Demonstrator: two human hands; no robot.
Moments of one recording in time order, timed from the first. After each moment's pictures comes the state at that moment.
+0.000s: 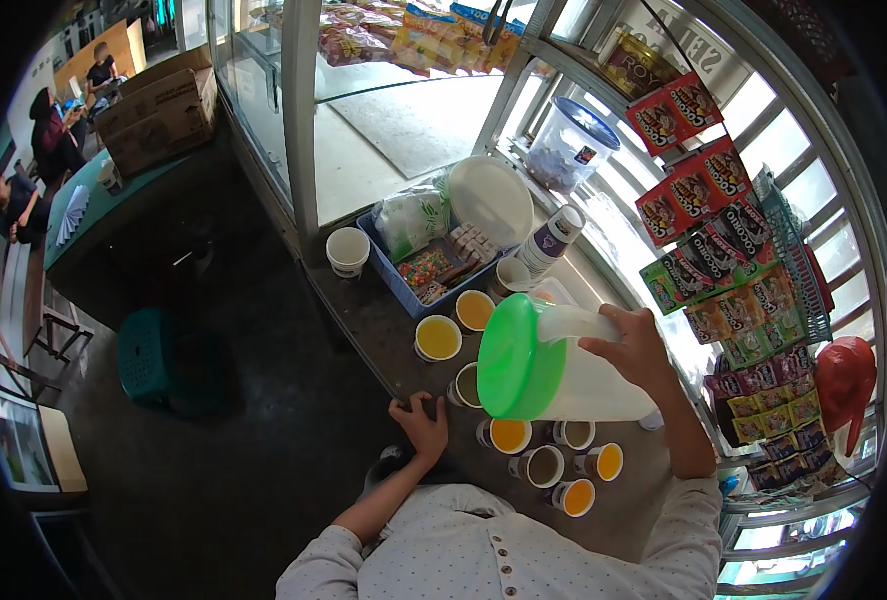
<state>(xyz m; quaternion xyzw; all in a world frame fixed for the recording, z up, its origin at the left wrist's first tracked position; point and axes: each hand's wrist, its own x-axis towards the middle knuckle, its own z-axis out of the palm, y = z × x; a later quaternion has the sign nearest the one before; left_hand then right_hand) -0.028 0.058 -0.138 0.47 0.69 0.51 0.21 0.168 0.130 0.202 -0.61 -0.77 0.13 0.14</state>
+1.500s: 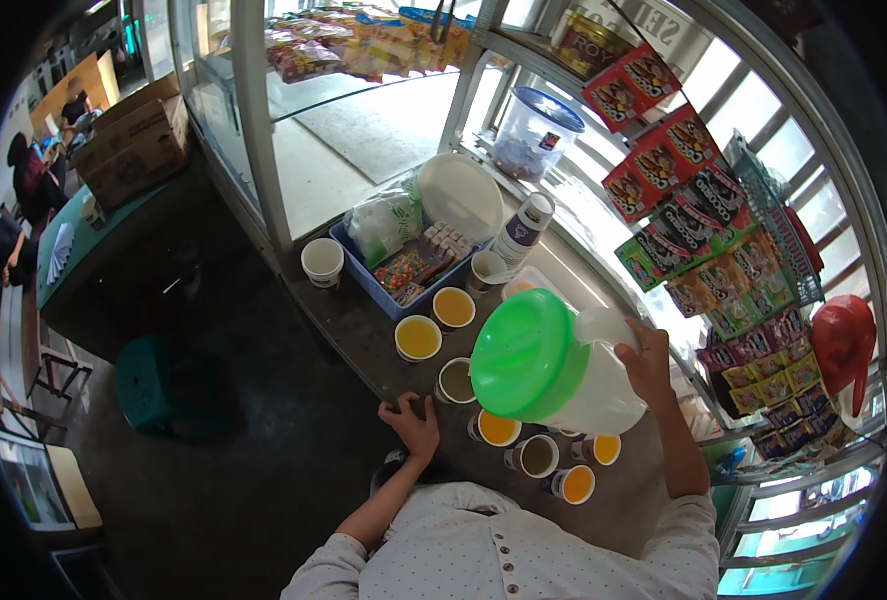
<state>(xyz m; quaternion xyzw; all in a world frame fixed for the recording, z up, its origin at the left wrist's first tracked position) -0.026 0.058 -0.139 0.47 0.68 0.51 0.21 0.235 0.080 0.159 -0.61 -0.69 0.15 0.35</state>
